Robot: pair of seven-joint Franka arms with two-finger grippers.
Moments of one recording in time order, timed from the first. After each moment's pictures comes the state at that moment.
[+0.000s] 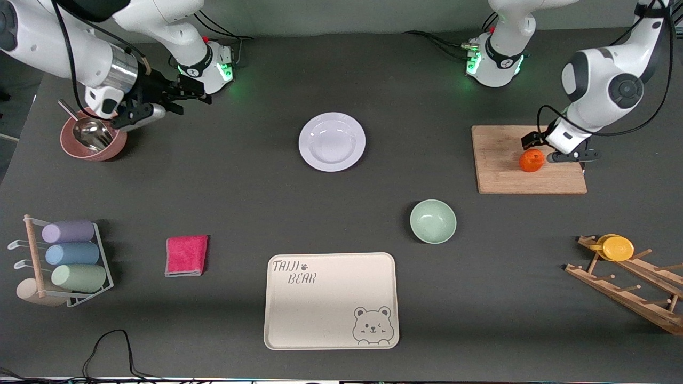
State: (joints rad) left arm 0.10 -0.08 0.05 -2.72 0.06 2.49 0.05; right arm 0.38 -0.41 -0.18 -2.34 0.43 1.81 0.01
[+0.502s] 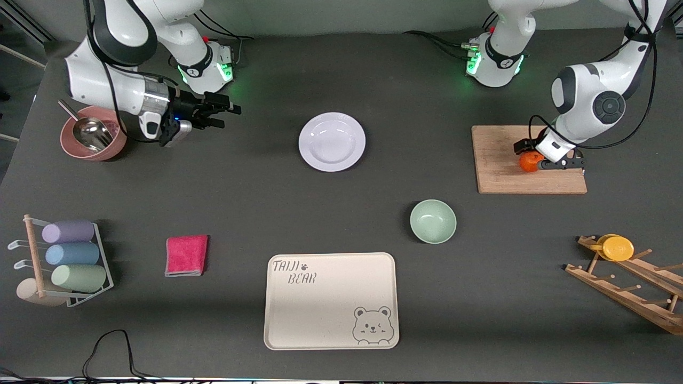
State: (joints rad) left arm 0.10 0.01 0.05 -2.72 0.06 2.56 0.05; right arm 0.38 -0.37 -0.20 -2.68 0.90 2.07 -0.44
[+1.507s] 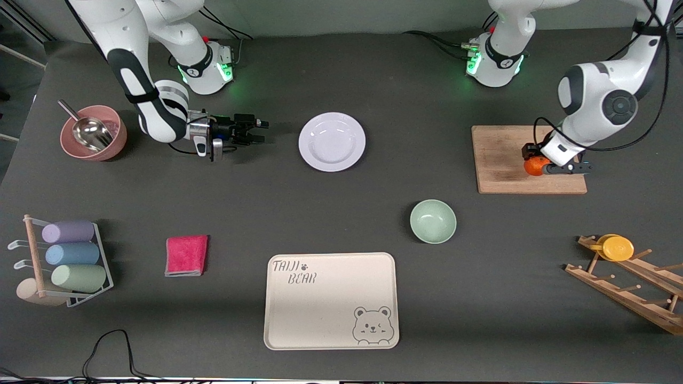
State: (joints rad) left arm 0.08 -0.07 0.03 -2.57 0.06 2.32 0.06; right arm 0.38 0.22 -0.22 -2.77 1.59 1.92 -1.36
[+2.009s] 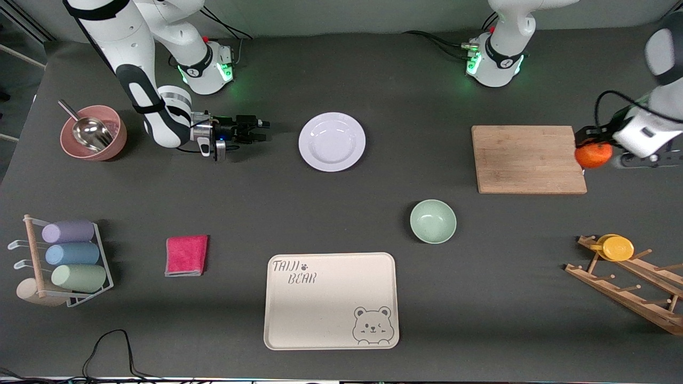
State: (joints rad) left arm 0.08 -0.12 0.03 -1.99 0.05 1.67 0.06; right arm 0.36 0.30 -0.23 -2.76 1.59 1.90 -1.39
